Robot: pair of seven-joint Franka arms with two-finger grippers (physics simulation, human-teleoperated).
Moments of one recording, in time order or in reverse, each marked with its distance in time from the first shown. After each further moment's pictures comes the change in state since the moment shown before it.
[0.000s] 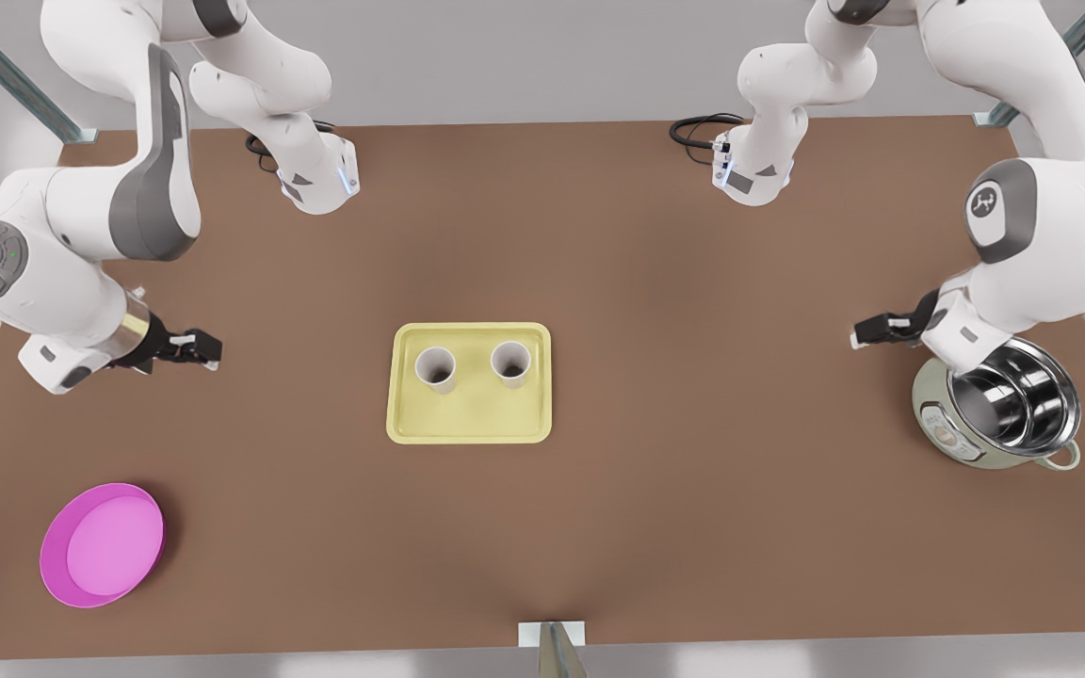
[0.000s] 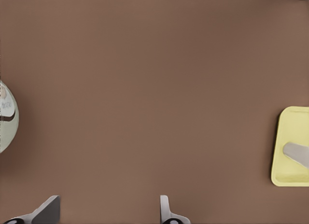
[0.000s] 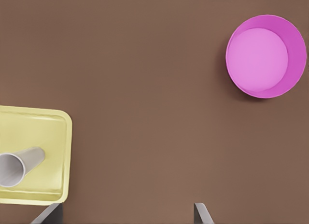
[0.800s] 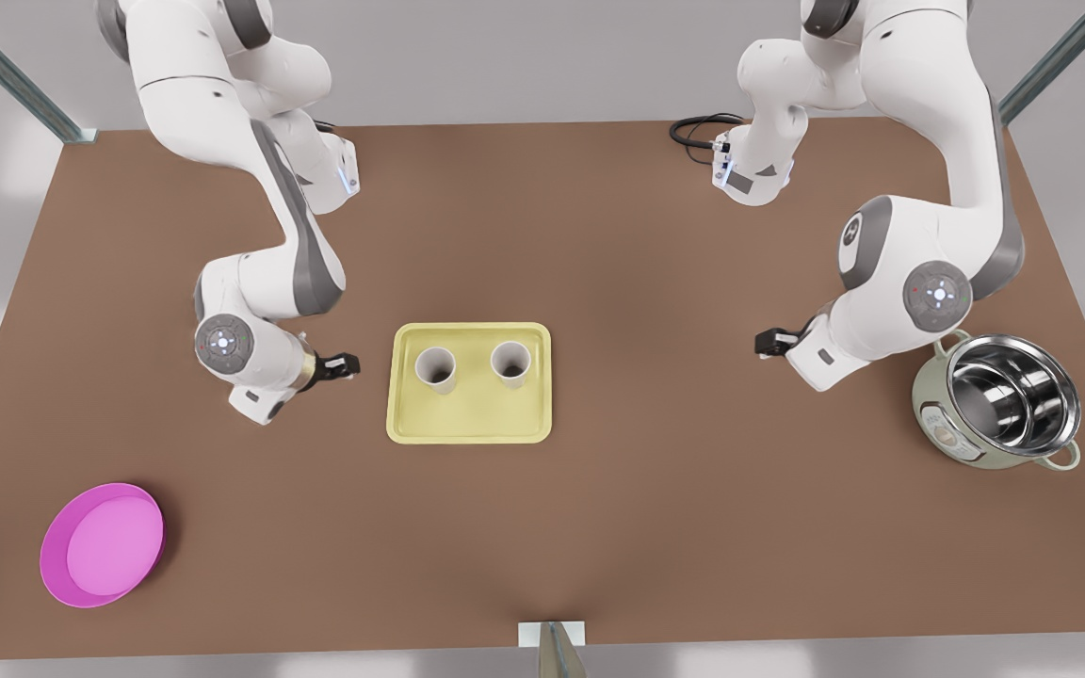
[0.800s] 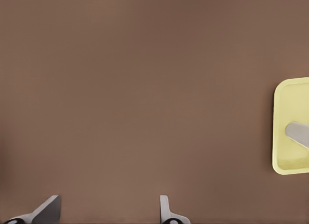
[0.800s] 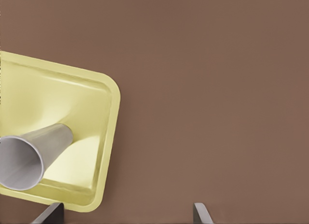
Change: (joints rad) left arm -0.222 0.099 -0.004 0.037 0.068 0.007 -0.084; right arm 0.205 0.088 0.015 -0.378 0.106 0.327 0.033
